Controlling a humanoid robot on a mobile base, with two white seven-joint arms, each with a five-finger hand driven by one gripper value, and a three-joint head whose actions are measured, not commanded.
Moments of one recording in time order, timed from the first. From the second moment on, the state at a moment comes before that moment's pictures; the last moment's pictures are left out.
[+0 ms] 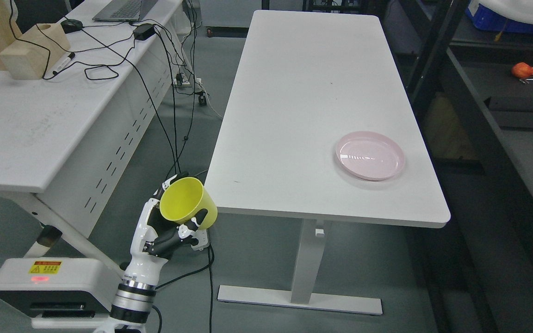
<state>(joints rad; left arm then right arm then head) -0.06 0.00 -0.02 -1.67 0.46 -0.24 -0.29 0.00 0.00 0.00 -0.24 0.00 0.09 -0.12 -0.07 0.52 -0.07</state>
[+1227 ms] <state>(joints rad) -0.06 0.00 -0.06 -1.69 0.48 -0.25 -0.29 0.00 0.00 0.00 -0.24 0.00 0.09 -0.12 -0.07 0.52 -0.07</state>
